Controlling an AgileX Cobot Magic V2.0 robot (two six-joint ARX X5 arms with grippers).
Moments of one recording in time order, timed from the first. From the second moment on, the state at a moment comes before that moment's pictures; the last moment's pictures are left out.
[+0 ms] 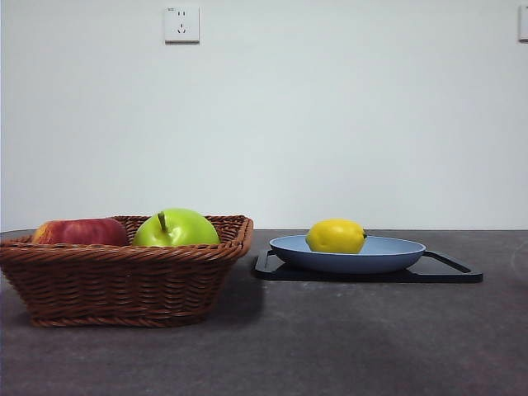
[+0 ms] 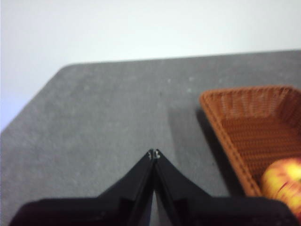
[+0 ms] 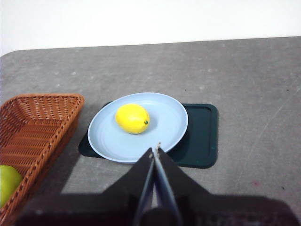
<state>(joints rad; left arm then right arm) 0.00 0.01 0.21 -0.38 -0.01 0.04 0.54 0.46 0.50 -0.33 0.29 0.19</state>
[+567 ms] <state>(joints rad) 0.01 0.01 0.04 -0.24 0.00 0.04 0.54 0.46 0.50 -0.33 0.29 0.19</state>
